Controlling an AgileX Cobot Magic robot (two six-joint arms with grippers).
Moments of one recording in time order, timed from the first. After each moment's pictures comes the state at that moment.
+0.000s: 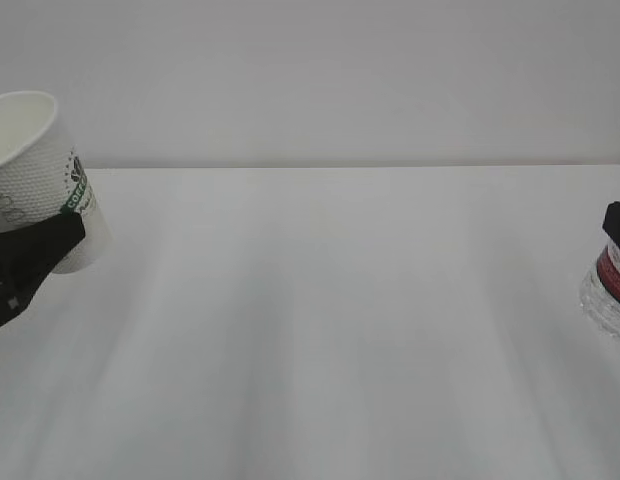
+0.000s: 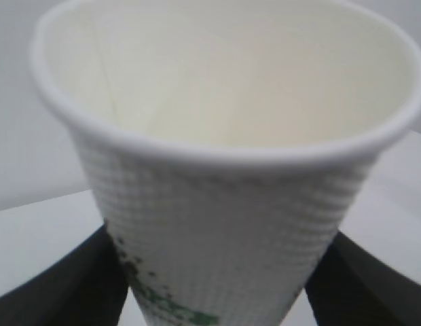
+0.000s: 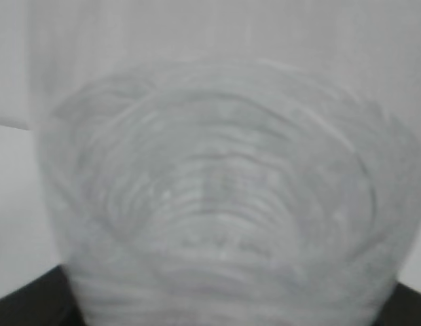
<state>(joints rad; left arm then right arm) -0.03 1.33 -0.22 0.57 -1.01 -0.37 0.12 0.92 -0.19 -0.17 -0.49 0.04</state>
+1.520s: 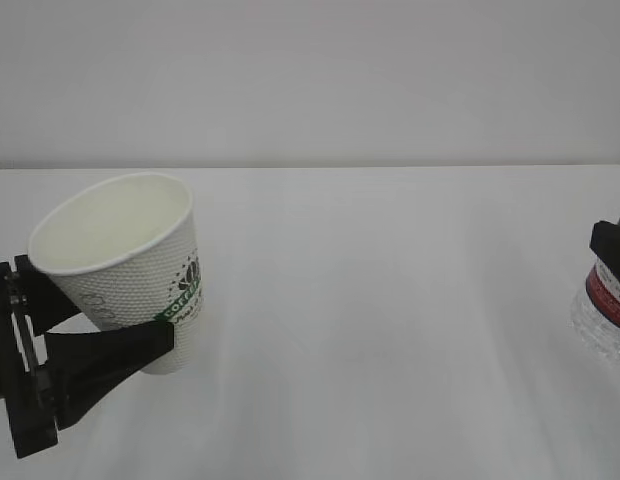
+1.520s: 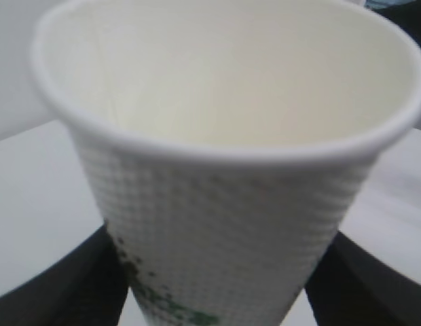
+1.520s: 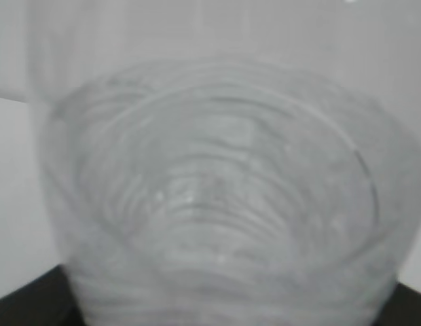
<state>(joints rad) -0.21 1.33 -0.22 0.92 -1.00 -0.54 0.12 0.91 -0.19 -0.28 -0.43 0.14</state>
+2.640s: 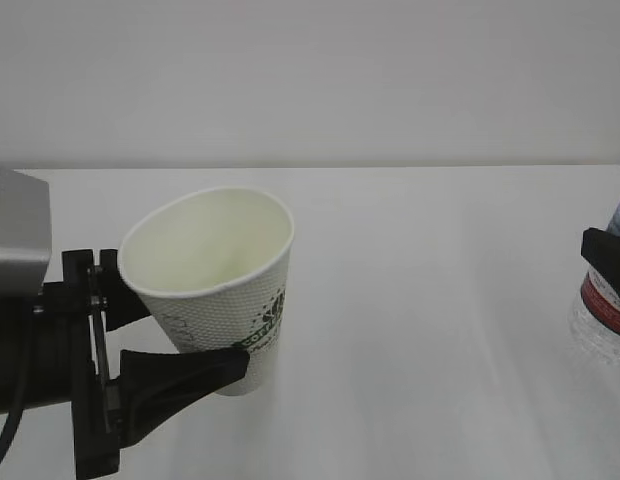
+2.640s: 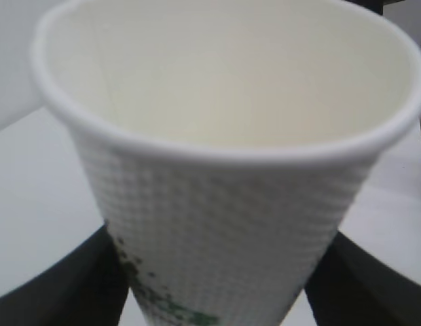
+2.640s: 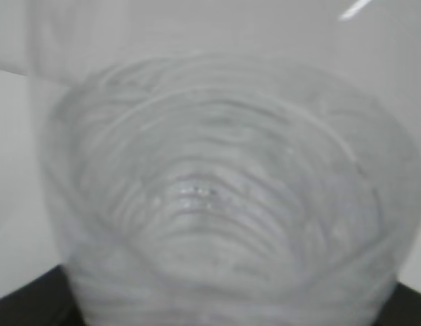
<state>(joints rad) -0.45 1.36 -0.34 0.93 -0.87 -0.54 0.12 0.91 -0.23 -0.41 -0.35 0.22</state>
